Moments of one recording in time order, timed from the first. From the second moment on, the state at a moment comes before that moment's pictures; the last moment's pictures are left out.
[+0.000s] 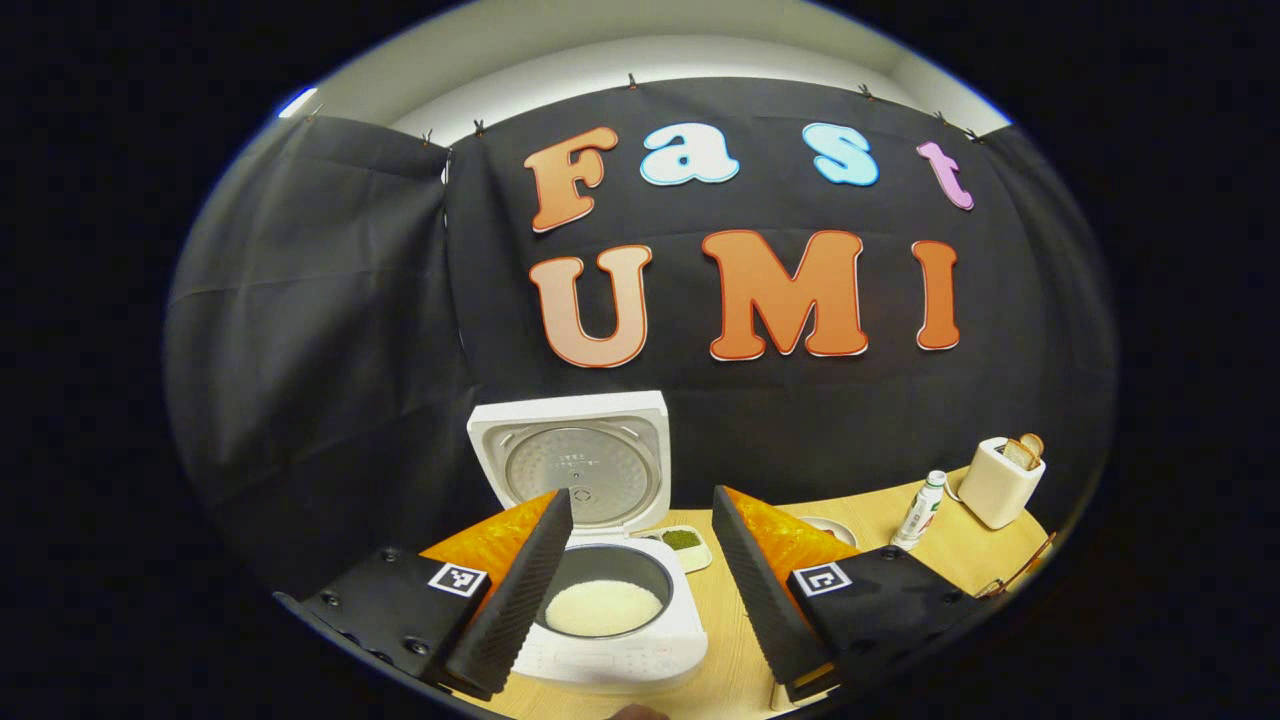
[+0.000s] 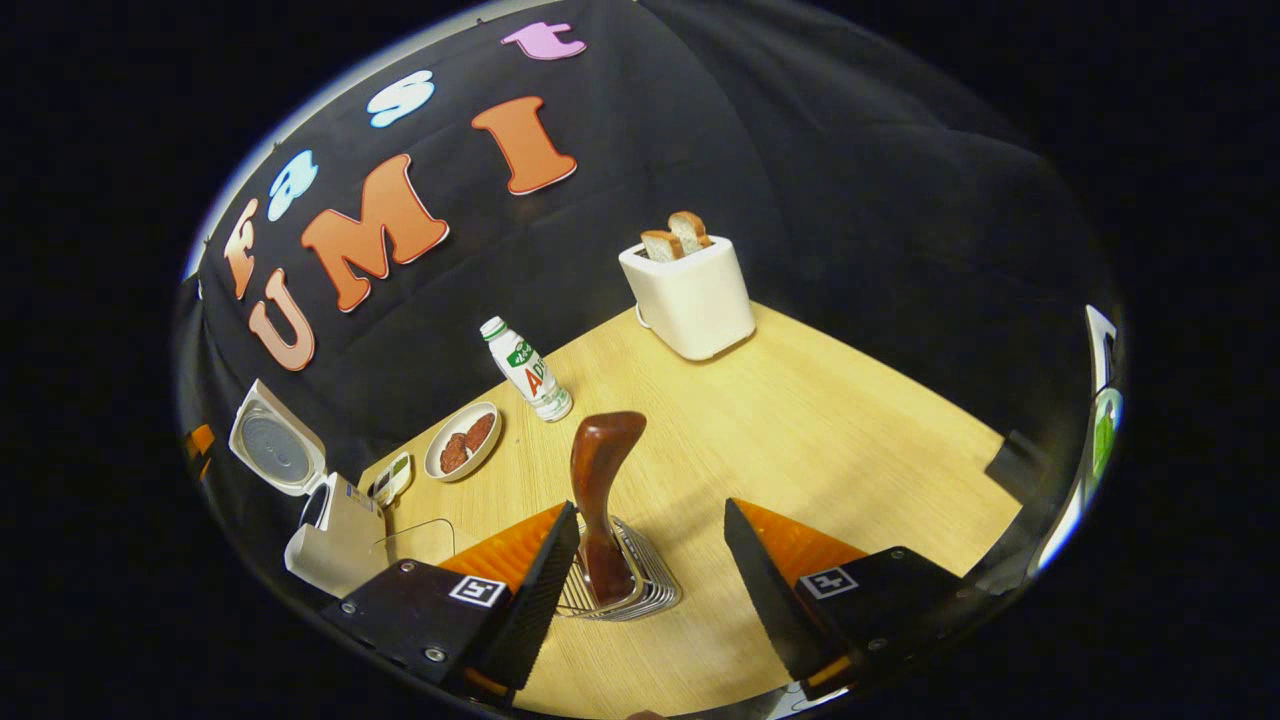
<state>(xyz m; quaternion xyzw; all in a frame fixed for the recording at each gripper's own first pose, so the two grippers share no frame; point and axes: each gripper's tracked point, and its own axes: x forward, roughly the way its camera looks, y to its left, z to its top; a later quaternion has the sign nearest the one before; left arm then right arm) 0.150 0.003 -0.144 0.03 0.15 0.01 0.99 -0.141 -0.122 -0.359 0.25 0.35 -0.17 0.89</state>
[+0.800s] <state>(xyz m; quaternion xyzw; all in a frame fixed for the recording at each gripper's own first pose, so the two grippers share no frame) 0.354 0.078 -0.135 -0.02 0.14 0.03 0.99 -0.197 -0.178 -0.269 0.14 0.29 -0.26 0.91</state>
